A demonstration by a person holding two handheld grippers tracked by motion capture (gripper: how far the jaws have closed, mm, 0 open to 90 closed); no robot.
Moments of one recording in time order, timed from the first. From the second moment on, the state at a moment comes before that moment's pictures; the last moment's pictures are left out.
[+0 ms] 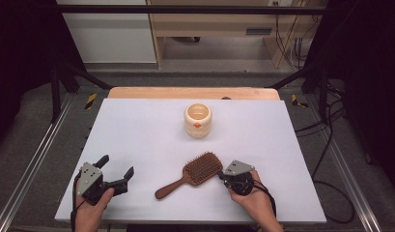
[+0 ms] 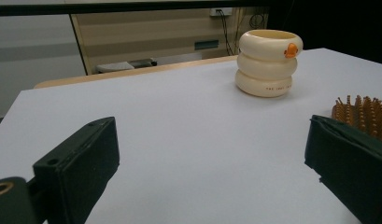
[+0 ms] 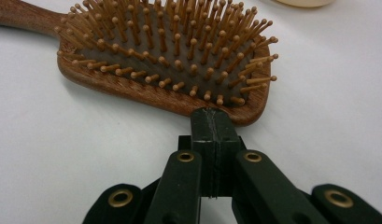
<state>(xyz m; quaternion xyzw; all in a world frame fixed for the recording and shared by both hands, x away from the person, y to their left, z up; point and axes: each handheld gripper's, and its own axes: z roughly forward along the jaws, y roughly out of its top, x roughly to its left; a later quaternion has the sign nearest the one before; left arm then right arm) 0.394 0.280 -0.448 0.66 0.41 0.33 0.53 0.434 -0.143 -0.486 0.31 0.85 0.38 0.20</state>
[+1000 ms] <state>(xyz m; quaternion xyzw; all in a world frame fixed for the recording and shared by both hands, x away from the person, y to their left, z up) 0.392 0.275 -0.450 0.68 0.41 0.33 0.52 0.436 -0.143 -0.487 0.31 0.85 0.38 0.21</state>
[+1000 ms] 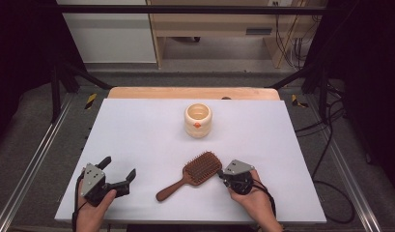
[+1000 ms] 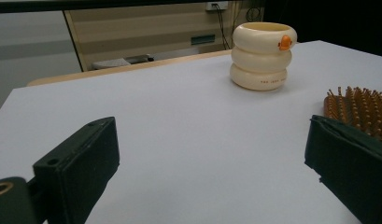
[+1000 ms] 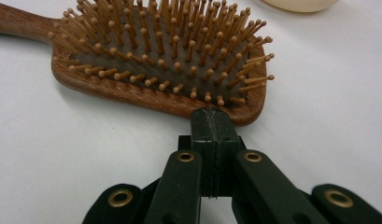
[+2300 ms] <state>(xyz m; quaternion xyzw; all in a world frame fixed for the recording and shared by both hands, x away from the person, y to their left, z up) 0.388 0.226 -0.431 0.75 0.38 0.26 0.47 0.431 -0.187 -0.461 0.36 0.77 0.47 0.22</state>
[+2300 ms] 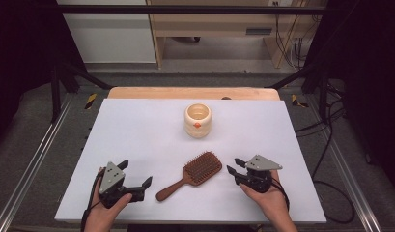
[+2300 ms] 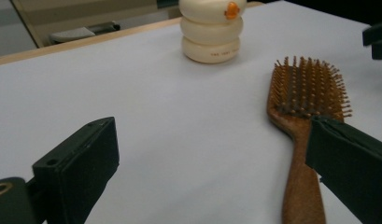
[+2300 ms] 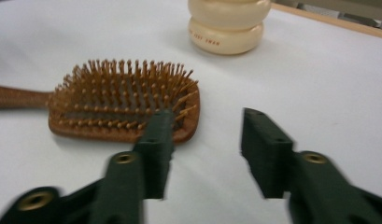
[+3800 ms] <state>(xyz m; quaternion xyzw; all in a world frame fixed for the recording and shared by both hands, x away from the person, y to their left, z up) 0.438 0.113 -0.401 0.89 0.31 0.17 0.30 0.414 -0.229 -0.446 0.39 0.71 0.51 0.28</state>
